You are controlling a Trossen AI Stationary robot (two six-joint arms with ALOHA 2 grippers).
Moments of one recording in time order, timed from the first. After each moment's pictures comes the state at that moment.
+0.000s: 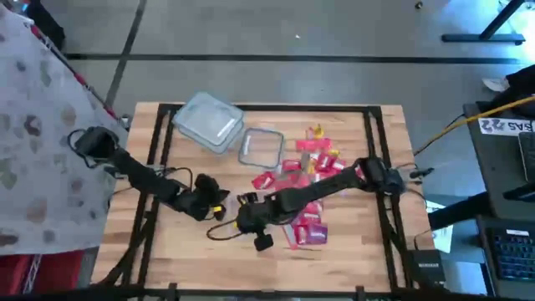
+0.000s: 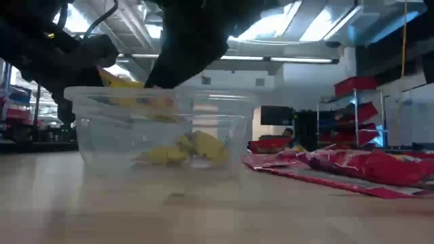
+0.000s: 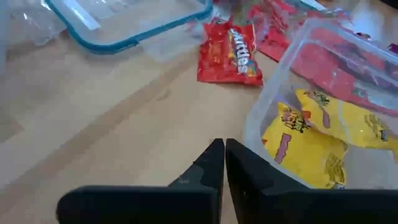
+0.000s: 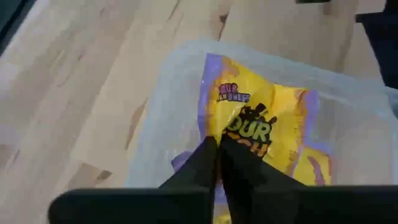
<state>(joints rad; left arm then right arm) -0.49 1.38 0.42 0.12 -0.76 -0.94 0.29 2.20 1.77 -0.52 0.02 -0.06</state>
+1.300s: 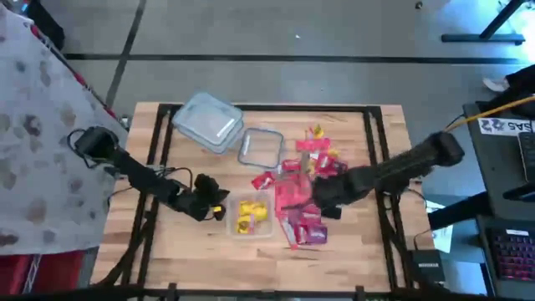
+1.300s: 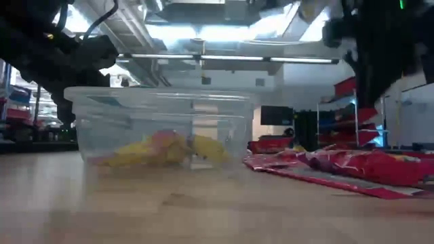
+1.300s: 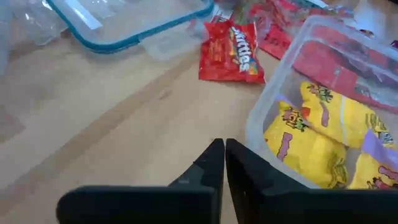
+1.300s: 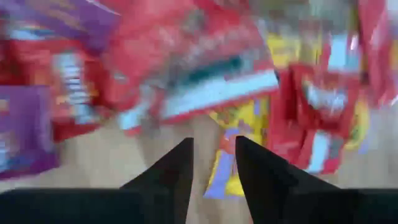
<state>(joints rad) -0.49 1.38 0.42 0.12 -0.76 -0.93 0.30 1.32 0.81 -0.95 0.23 0.65</state>
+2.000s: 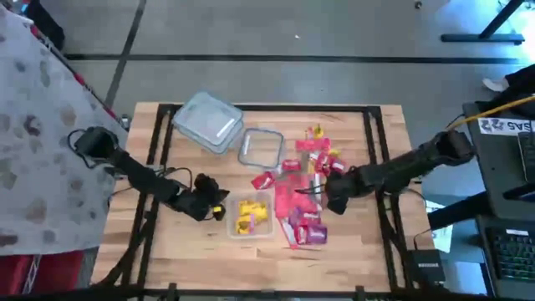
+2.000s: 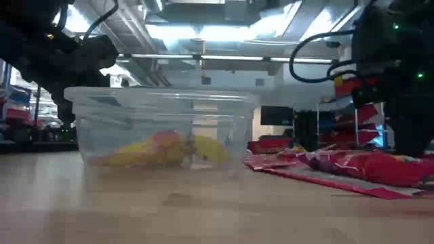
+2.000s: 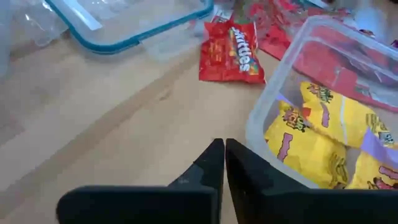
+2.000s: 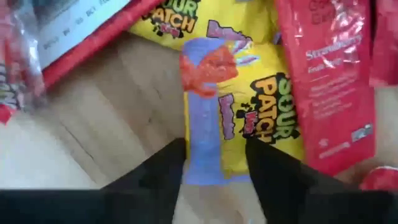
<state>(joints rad) -0.49 1.38 0.42 0.12 -0.76 -0.93 0.23 1.32 0.52 -0.72 0.12 0.84</state>
